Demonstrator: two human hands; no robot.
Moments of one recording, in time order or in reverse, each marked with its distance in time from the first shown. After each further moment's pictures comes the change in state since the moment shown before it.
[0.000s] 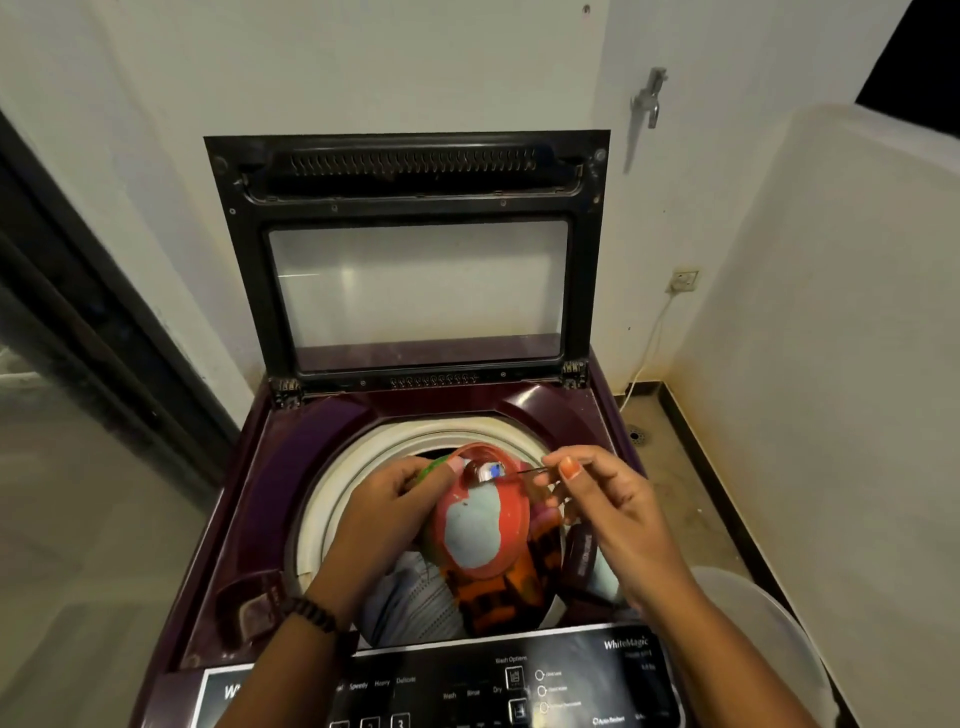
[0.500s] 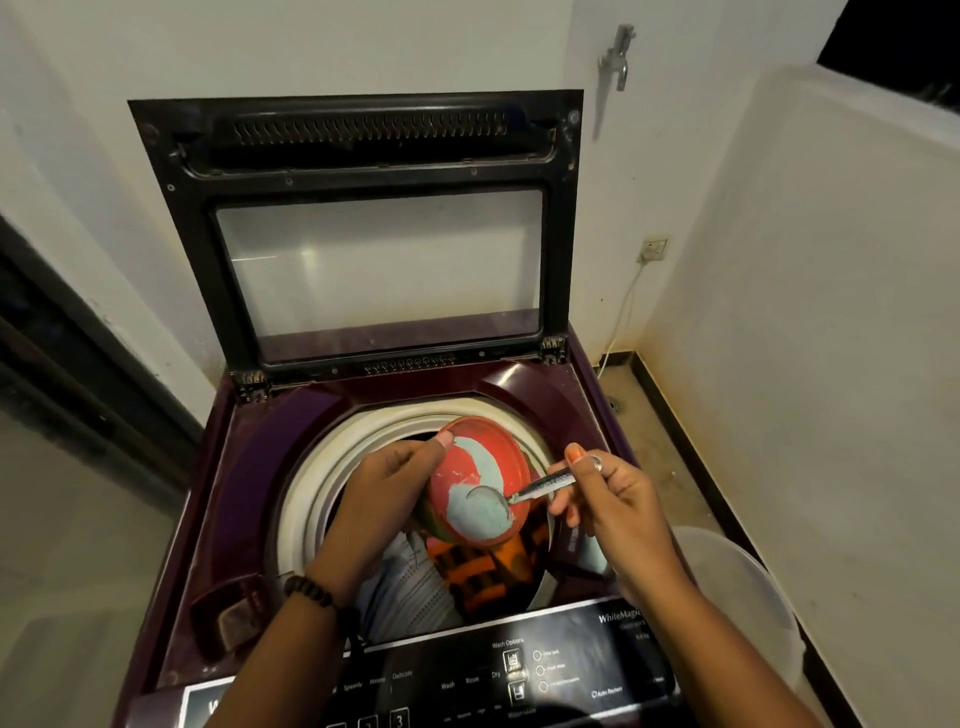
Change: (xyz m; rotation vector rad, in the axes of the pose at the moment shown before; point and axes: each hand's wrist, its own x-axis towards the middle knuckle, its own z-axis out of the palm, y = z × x) left_hand 0.017 -0.002 0.009 -0.116 -0.071 -0.070; right_hand -0.003 0.025 -0.003 -0.025 0.233 0.132
